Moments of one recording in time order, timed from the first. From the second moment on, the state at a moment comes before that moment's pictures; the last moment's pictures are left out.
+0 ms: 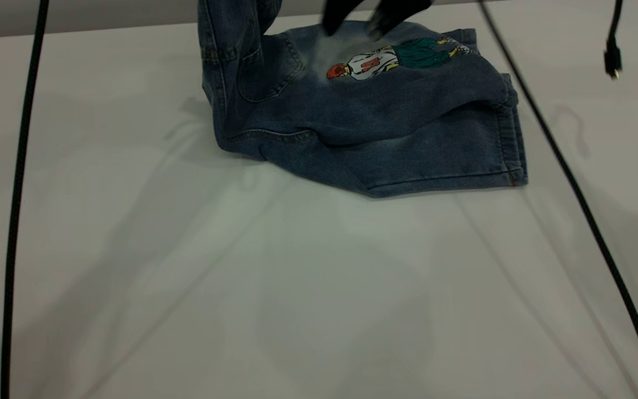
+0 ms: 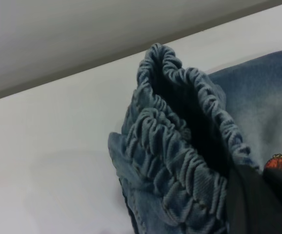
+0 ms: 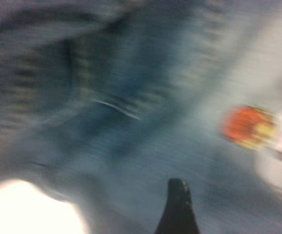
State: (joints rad) left arm -0.43 2.01 -1.51 0.26 0.38 -0.29; right arm 0.32 2.51 -2.17 0.48 1.01 -0.31
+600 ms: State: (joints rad) left arm -0.43 2.01 -1.51 0.26 0.36 -0.27; right arm 0.21 2.60 -2.25 0.04 1.21 -0.12
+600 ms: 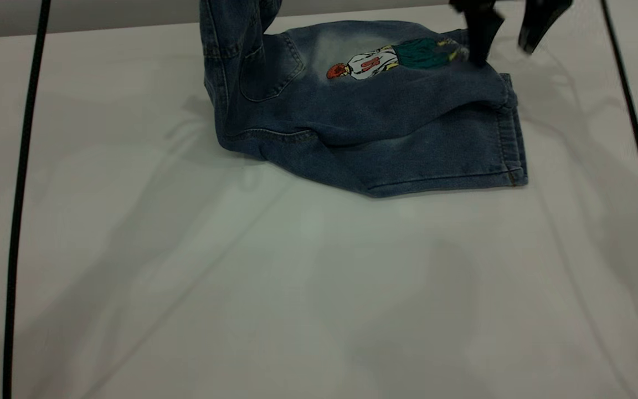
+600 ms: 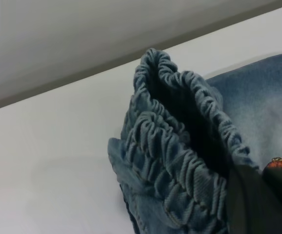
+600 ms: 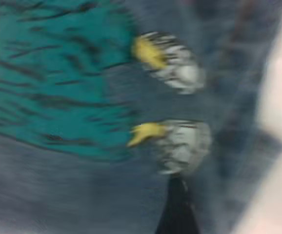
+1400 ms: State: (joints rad) left arm -0.60 2.02 -1.59 0.26 0.32 -0.14; right arm 0.21 2.66 -2.25 0.22 1.18 -0.14
